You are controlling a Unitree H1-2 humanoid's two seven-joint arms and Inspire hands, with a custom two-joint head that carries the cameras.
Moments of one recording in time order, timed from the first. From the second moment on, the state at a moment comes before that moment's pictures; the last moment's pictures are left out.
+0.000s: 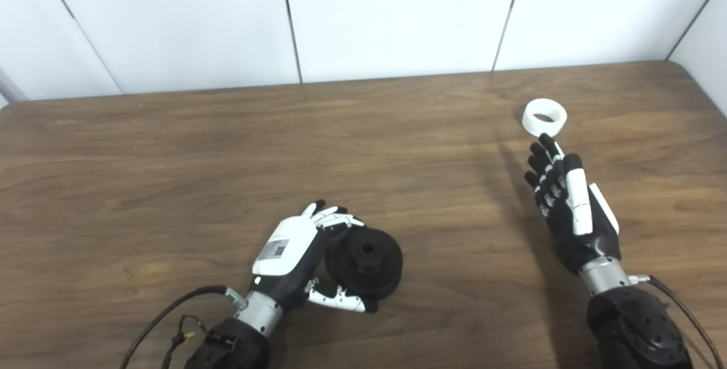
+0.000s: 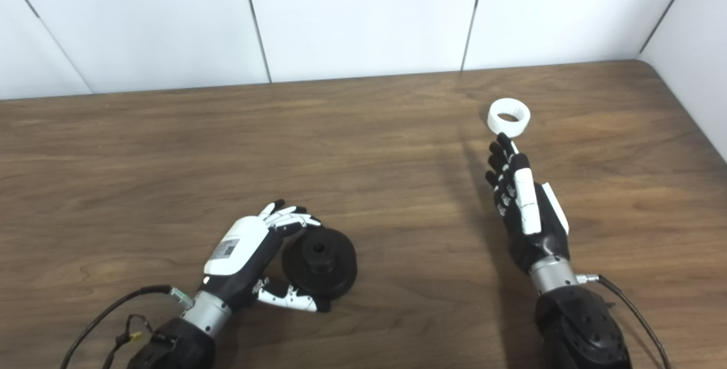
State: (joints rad) left arm 0.04 0.24 -0.45 -0.22 0.74 0.03 -0.13; right arm 0.16 -0.15 -0.16 -0.27 0.27 0.17 0.08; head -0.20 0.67
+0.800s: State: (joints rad) left arm 0.05 0.24 -0.42 -0.16 0.71 -0.06 -0.08; right arm 0.17 -0.14 -0.09 -0.18 0.14 0.00 0.04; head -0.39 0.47
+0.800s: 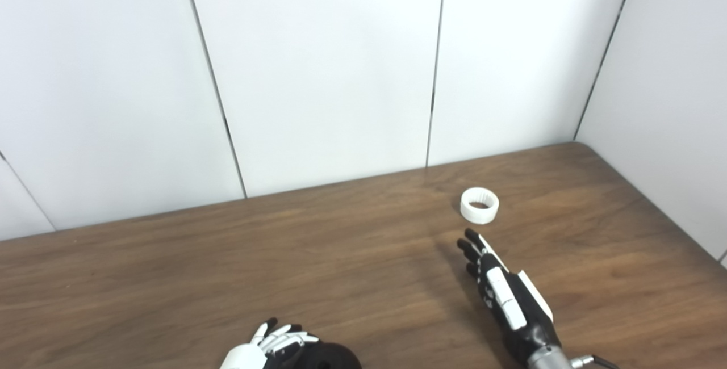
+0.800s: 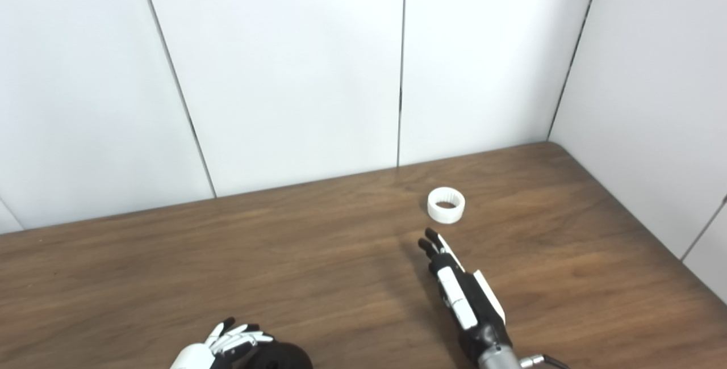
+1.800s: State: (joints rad) left arm 0.07 0.24 -0.42 -0.20 0.74 -0.04 -0.08; right arm -0.13 -0.55 -0.05 -0.47 -0.47 0.40 0.23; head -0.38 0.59
